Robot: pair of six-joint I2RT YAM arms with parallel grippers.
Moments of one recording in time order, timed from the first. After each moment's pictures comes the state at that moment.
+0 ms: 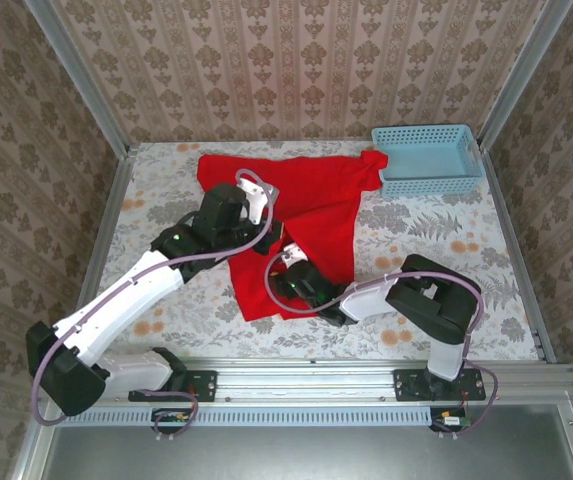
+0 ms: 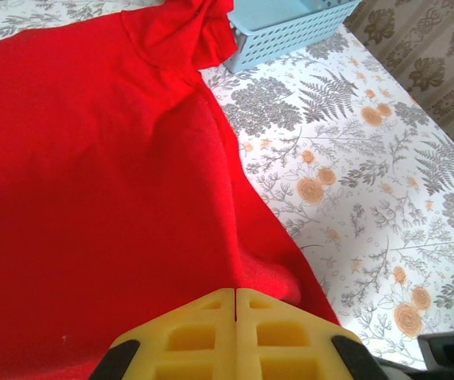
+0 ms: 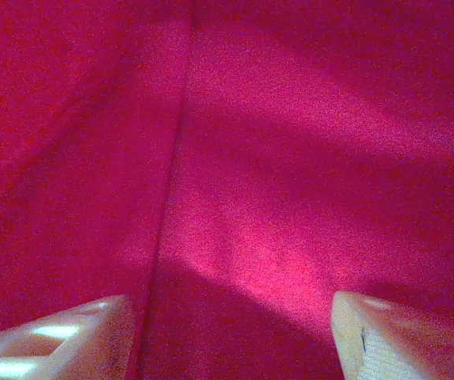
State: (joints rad) left arm -0.75 1.20 1.12 -0.51 0.17 -0.27; right arm 0.96 1.83 0.75 0.49 0.40 0.31
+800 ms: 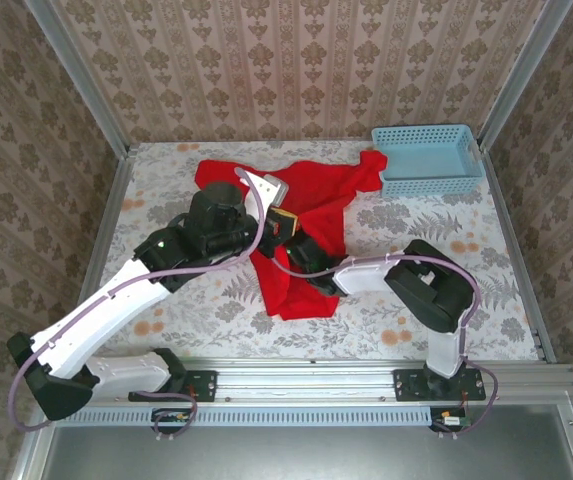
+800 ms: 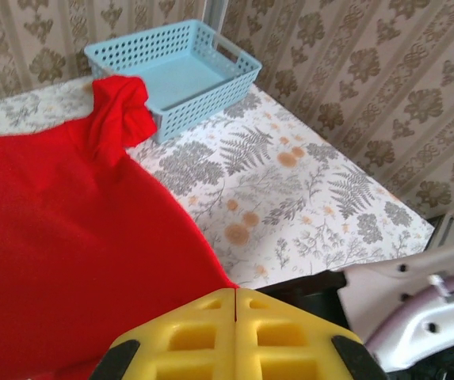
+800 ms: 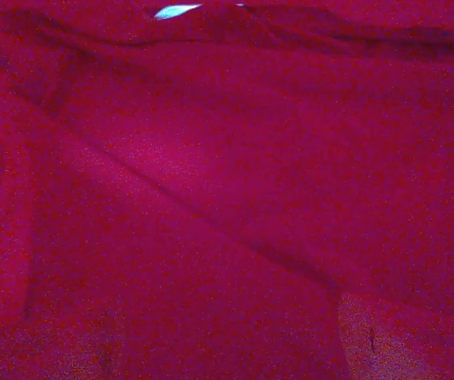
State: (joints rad) left arm -0.91 1.14 1.27 -0.53 0.13 -0.25; right arm 0.82 1.89 0.97 0.31 0.53 0.43
